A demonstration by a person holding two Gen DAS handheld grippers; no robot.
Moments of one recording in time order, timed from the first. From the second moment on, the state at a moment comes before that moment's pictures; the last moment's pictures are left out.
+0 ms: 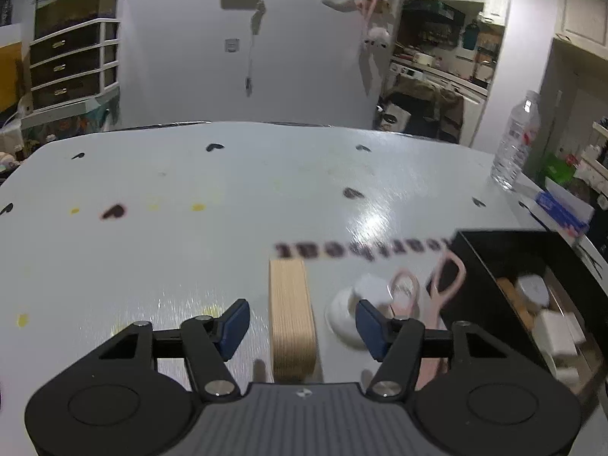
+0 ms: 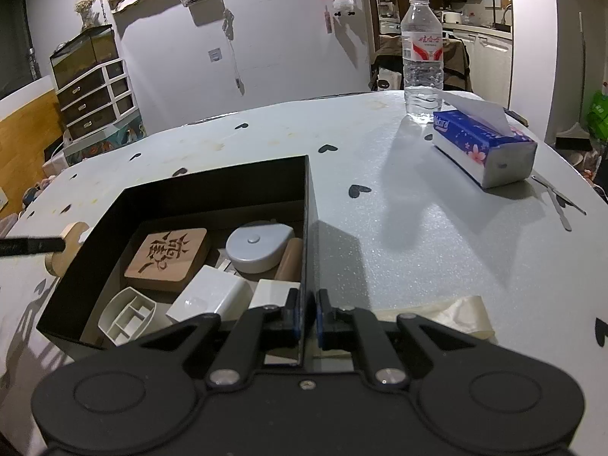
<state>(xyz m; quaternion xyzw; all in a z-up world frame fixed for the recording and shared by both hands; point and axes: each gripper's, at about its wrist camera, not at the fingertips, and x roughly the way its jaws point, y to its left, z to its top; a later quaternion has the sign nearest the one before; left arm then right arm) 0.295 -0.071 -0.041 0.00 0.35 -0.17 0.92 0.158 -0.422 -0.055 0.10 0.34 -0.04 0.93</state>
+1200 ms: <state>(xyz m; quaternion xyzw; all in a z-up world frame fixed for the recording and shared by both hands) 0.314 -0.049 -0.063 -0.06 0.37 -0.05 0.93 0.158 -0.420 -0.054 0.10 0.34 -0.04 0.93</state>
